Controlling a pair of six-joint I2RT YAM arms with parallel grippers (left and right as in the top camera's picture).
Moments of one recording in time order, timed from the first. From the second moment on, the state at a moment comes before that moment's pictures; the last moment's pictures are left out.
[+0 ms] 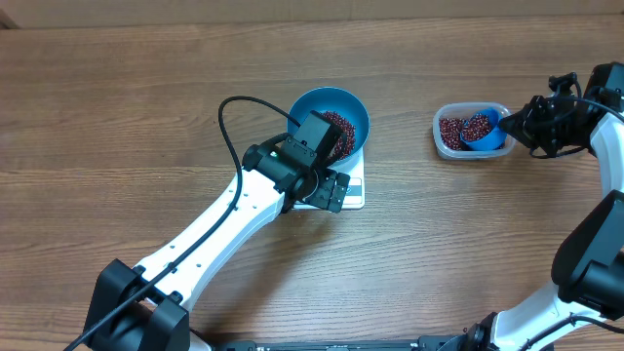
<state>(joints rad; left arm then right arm) -0.63 1.63 1.27 -0.85 -0.03 -0.30 -0.42 1.88 1.47 -0.87 -0.59 0.17</state>
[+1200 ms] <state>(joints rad) -0.63 1.63 1.27 -0.85 -0.03 -0.30 -0.41 1.88 1.73 -1.18 -0.90 0.09</state>
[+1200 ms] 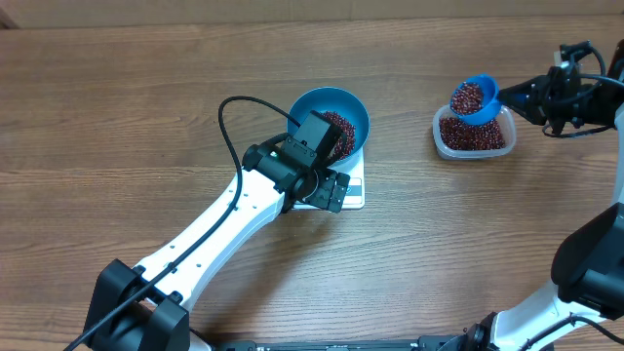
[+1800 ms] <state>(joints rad) -0.63 1.63 1.27 -0.85 -0.03 -0.30 -0.08 1.88 1.73 -1.03 -0.94 0.07</state>
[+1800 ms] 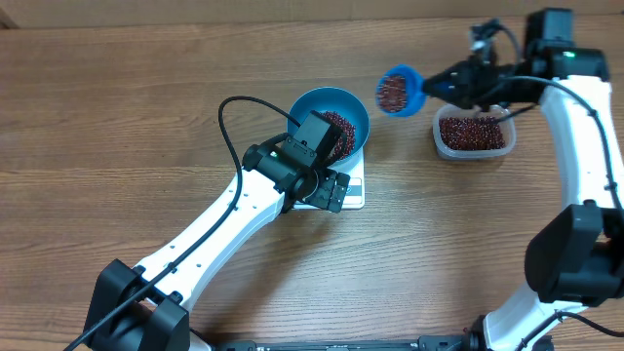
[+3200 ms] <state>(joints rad) -0.63 1.63 1.27 -0.85 -0.03 -0.30 0.35 1.88 1.89 -1.01 -0.30 -0.23</state>
